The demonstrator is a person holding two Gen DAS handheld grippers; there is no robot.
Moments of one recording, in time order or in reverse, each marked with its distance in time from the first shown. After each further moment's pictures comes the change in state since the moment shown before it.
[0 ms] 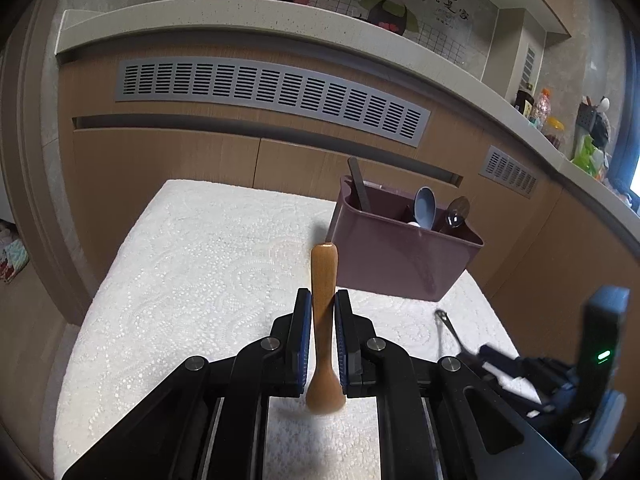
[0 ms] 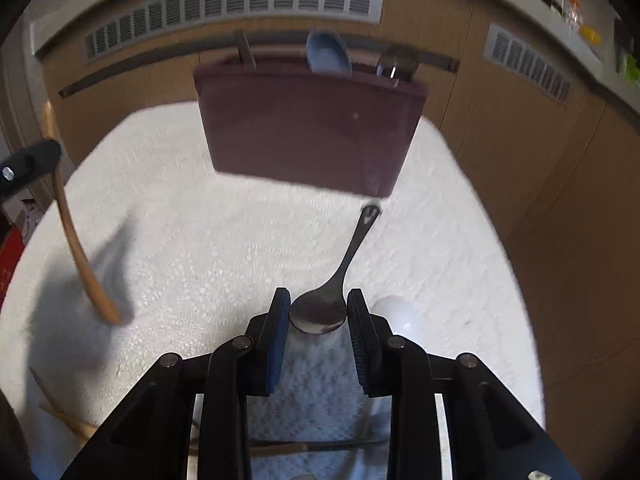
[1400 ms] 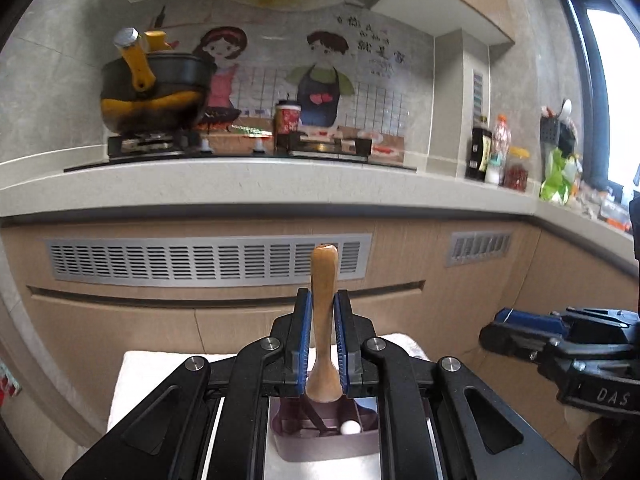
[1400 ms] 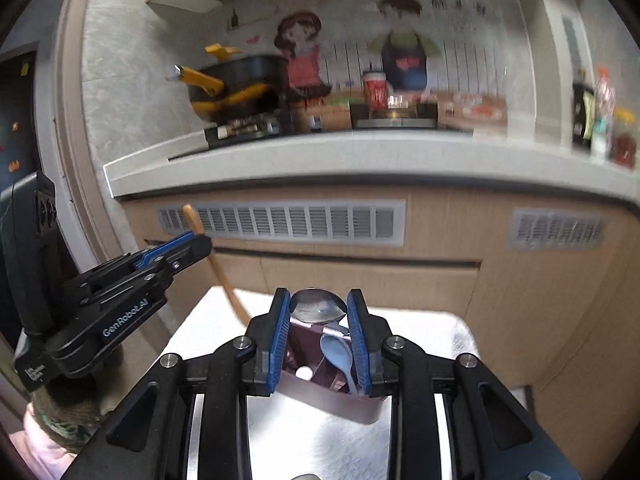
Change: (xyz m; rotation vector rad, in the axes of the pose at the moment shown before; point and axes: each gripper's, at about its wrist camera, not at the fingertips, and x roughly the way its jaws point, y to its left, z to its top) left arm 0.034 -0.092 0.170 0.219 -0.212 -0.062; right arm -0.090 -0.082 0.178 0.018 -0.279 0.333
